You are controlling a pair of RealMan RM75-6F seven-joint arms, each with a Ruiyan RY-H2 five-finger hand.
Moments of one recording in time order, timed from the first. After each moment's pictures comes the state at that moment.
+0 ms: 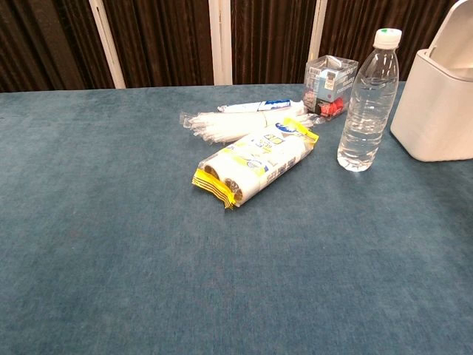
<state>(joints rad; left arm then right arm) -0.06 -1.10 -0.07 -1.59 1.45 1.52 0.07 1.01 -0.98 0.26 -1.51 -0.10 0.77 -0.58</state>
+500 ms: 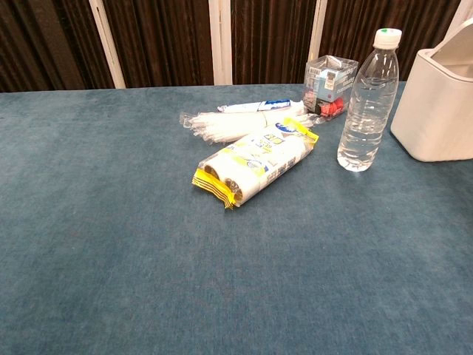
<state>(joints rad) -0.06 -1.10 -0.06 -1.60 1.47 1.52 0.07 0.97 -0.89 0.21 -1.63 -0.08 0.79 -0.57</state>
